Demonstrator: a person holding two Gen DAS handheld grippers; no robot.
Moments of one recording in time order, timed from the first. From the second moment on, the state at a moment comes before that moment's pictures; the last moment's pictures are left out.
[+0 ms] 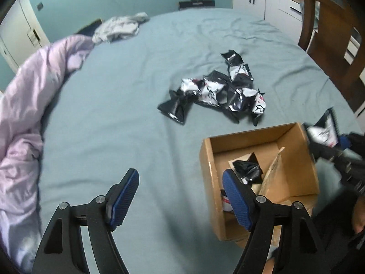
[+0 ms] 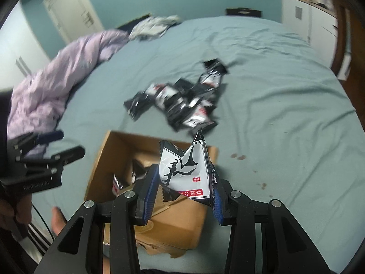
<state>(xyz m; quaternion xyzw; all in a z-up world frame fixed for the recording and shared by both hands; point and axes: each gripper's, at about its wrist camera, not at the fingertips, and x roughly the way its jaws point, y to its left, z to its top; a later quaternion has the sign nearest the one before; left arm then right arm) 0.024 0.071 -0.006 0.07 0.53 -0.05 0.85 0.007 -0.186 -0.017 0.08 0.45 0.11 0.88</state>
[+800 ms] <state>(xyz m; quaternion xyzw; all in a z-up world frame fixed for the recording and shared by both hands) 0.025 0.061 -0.008 0.07 0.52 -0.03 0.85 0.011 -0.190 -0.008 0.10 0.43 0.11 0.89</state>
